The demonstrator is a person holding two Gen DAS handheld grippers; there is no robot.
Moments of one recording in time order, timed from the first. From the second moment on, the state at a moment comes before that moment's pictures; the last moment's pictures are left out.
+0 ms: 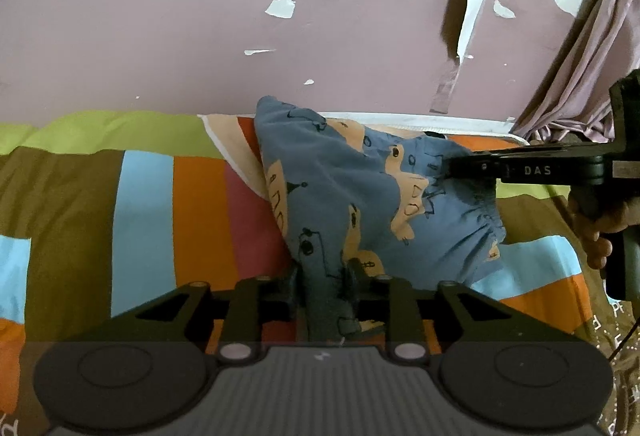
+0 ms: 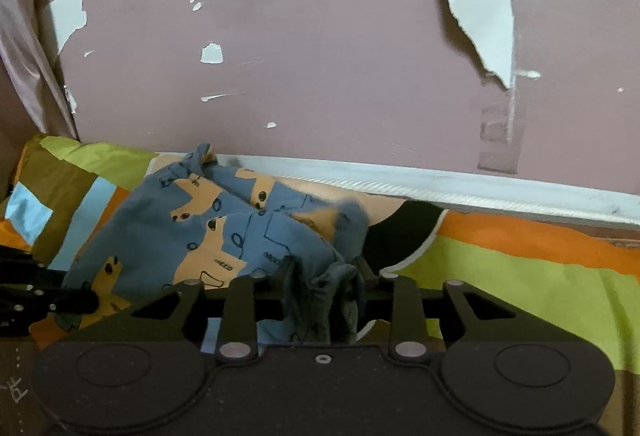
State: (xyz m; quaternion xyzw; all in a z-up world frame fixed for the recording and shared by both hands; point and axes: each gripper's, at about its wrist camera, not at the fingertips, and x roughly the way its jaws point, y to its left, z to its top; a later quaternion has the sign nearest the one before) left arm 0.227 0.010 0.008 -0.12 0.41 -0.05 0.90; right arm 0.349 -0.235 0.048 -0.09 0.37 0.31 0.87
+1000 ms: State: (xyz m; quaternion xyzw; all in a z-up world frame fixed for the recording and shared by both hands) left arm 0.183 -0.004 0.073 -0.09 0.36 0.07 0.93; right arm 0.243 -0.275 0.099 -0.07 0.27 0.21 0.94
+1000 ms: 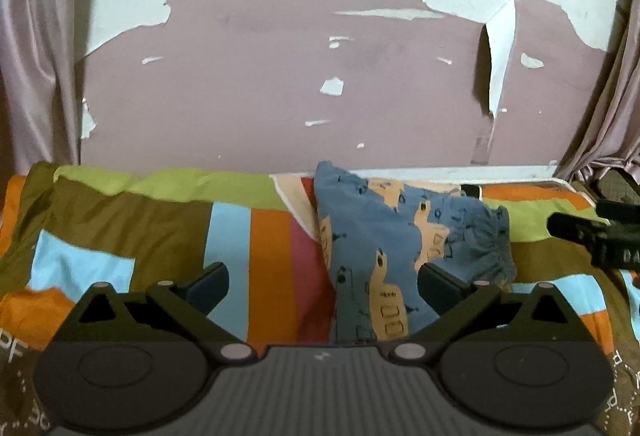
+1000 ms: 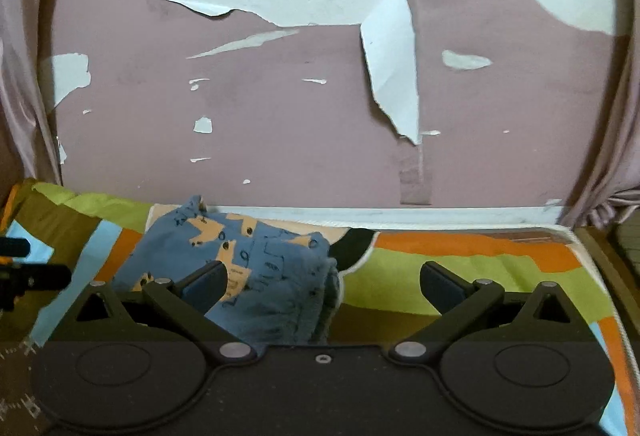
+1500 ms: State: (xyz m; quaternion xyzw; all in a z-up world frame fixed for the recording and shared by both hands) left arm 0.127 0.008 0.072 -0.12 0.33 0.11 0.93; right arm 0.165 -0.280 0.095 -0.01 0.26 0.21 0.94
